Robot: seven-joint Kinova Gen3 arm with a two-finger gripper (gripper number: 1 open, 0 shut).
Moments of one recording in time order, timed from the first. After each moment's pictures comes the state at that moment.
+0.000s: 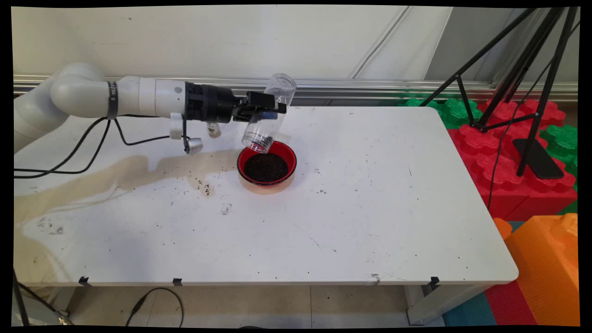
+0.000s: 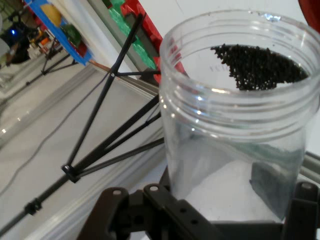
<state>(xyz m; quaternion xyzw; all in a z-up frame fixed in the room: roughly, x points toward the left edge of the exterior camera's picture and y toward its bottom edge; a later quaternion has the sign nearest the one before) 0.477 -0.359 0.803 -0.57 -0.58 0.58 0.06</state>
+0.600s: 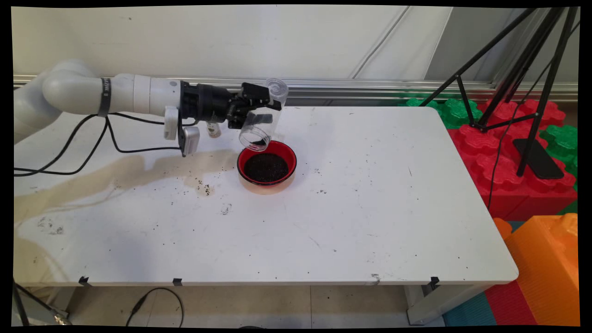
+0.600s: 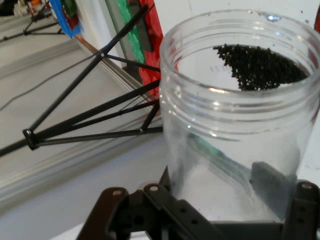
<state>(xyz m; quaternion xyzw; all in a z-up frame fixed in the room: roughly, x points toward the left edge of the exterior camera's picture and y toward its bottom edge) 0.484 -0.355 0.808 -0.48 -0.67 0.56 0.14</state>
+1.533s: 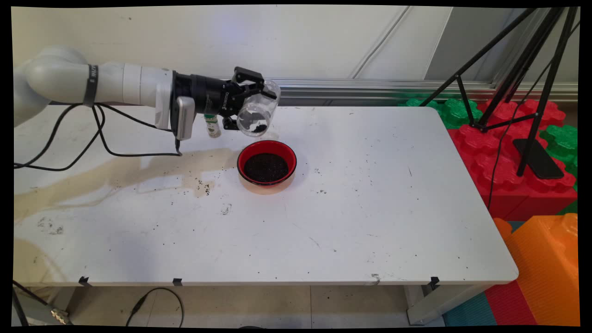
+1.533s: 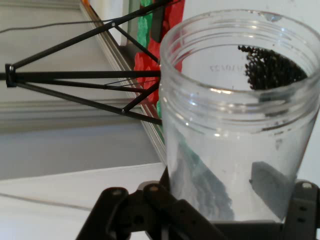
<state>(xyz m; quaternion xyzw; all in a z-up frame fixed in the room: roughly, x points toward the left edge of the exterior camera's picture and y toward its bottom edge) 0.490 -0.350 0.832 -0.33 -0.75 0.51 0.24</state>
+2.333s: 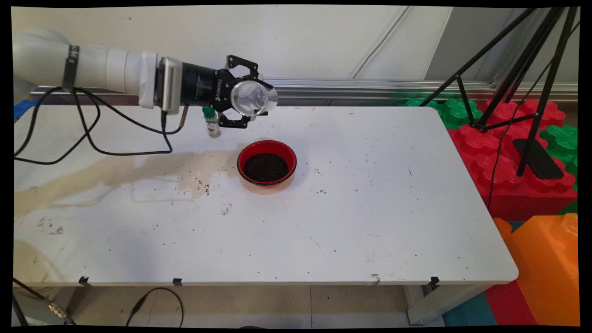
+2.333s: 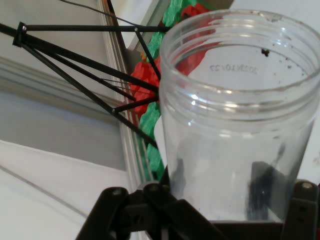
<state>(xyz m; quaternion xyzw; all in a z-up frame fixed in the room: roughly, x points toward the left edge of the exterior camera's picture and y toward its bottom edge) 0.493 -0.339 0.865 -0.19 -0.80 0.44 0.36</state>
